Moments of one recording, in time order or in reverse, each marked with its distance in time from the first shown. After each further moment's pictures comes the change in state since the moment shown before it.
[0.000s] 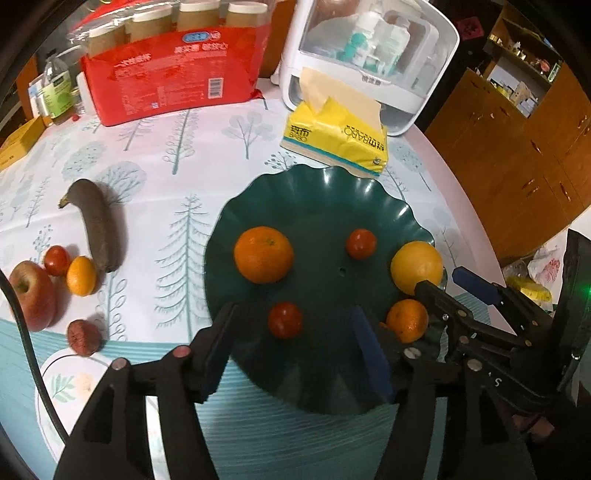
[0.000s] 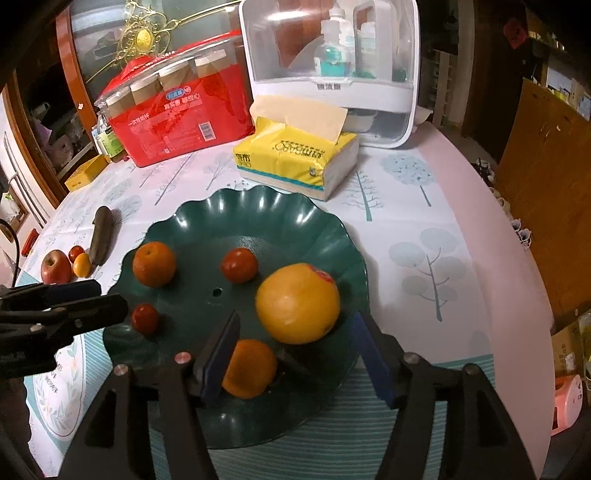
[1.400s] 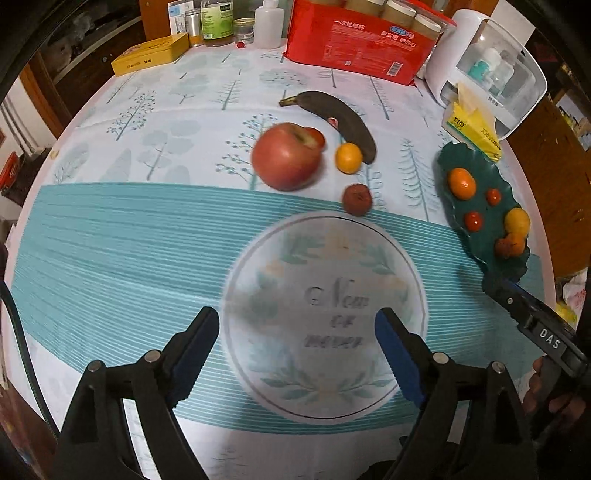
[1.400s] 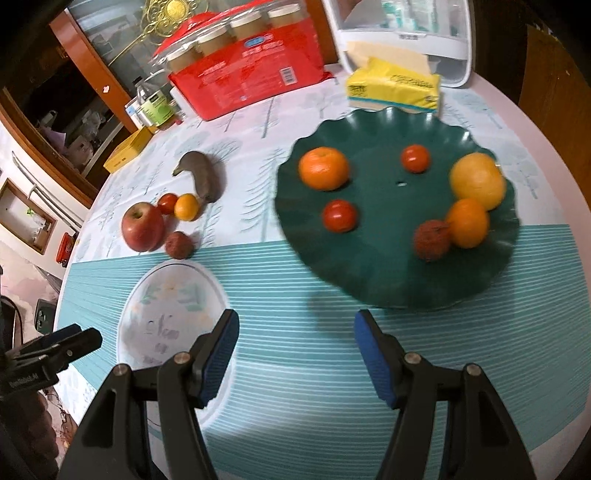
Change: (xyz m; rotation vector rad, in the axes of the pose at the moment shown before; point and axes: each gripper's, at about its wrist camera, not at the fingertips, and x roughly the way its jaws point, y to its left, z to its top) left arm -0.115 0.196 -0.100 -0.186 0.113 0.194; right arm -0.025 0.157 -0.056 0.138 0.171 0.133
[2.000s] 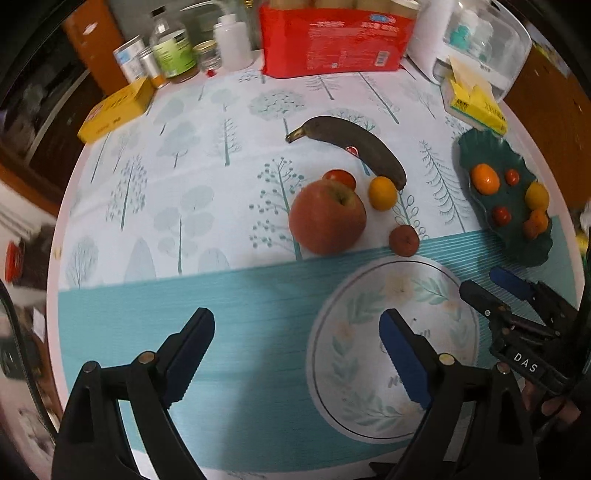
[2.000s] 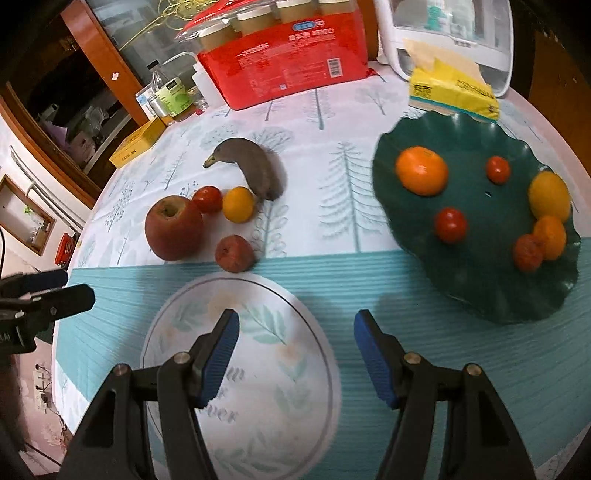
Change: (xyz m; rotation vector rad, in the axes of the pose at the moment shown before) left arm 0.004 0.023 0.081 0.290 0.041 0.080; right arm 0.045 0.079 0.010 -0.008 -0.020 -0.011
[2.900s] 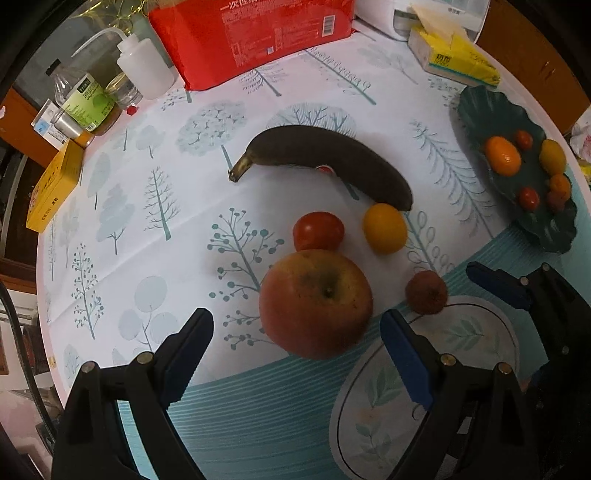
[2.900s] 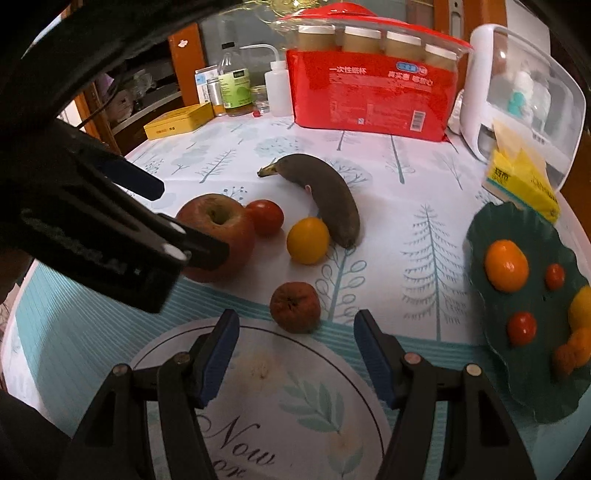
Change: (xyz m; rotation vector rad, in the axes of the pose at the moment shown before) left arm 0.077 -0.031 0.075 0.245 0.056 -0.006; right arm 0.044 0.062 0.009 -0.307 -0.150 -0.038
